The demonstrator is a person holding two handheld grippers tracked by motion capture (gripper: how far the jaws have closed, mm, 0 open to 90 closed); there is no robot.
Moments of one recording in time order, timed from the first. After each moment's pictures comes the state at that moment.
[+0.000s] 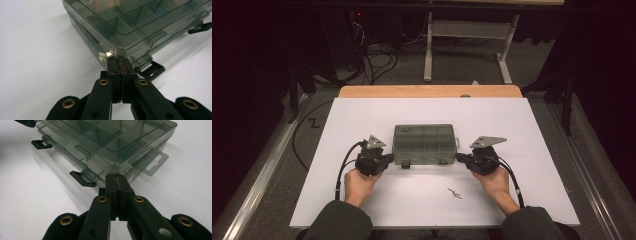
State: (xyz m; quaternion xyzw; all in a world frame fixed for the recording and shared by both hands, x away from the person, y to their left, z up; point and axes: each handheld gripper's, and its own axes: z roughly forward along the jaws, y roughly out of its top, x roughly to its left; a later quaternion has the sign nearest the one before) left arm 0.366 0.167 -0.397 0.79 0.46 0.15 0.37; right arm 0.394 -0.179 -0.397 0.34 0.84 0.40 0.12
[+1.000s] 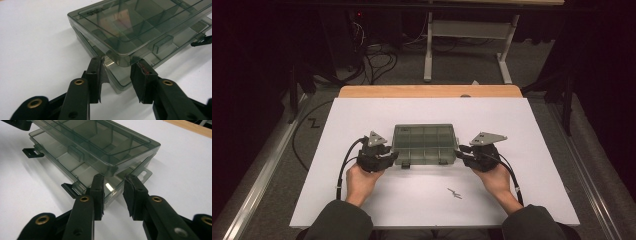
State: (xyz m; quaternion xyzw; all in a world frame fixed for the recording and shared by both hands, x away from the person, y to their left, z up) left arm 0.372 0.163 -0.390 0.78 0.45 0.19 0.38; right arm 0.395 -0.176 -0.384 0.32 0.84 0.40 0.18
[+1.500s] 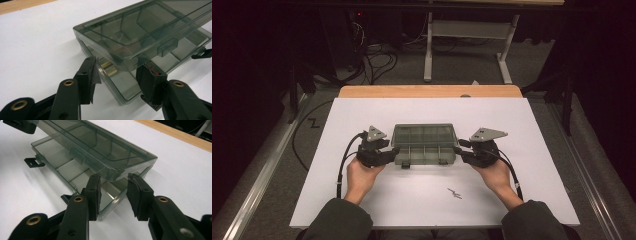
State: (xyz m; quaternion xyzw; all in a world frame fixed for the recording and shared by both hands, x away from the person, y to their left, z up) left arm 0.380 0.163 -0.381 0.77 0.45 0.19 0.40; right arm 0.402 -0.173 -0.374 0.31 0.83 0.42 0.19
